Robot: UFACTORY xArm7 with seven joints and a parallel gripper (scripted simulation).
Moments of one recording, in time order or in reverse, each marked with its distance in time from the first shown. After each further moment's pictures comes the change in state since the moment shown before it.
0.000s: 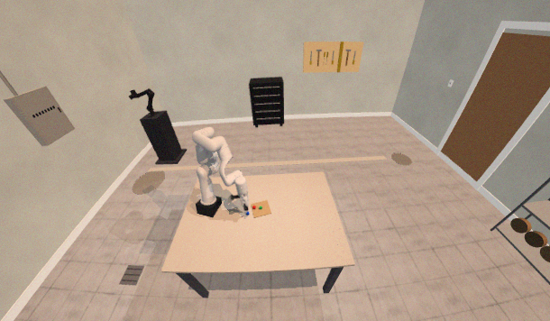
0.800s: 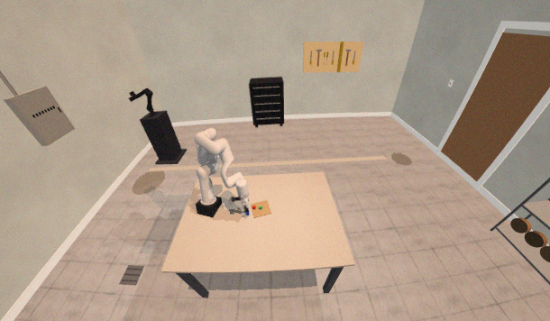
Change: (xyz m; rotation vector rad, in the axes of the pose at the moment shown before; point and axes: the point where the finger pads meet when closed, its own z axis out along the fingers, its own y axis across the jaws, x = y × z) arm 0.000 0.000 0.022 0.000 0.001 0.000
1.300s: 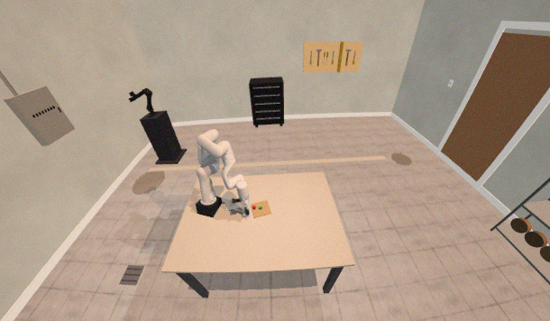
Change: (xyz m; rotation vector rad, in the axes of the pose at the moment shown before) arm -0.001 0.000 0.019 0.000 0.000 0.000
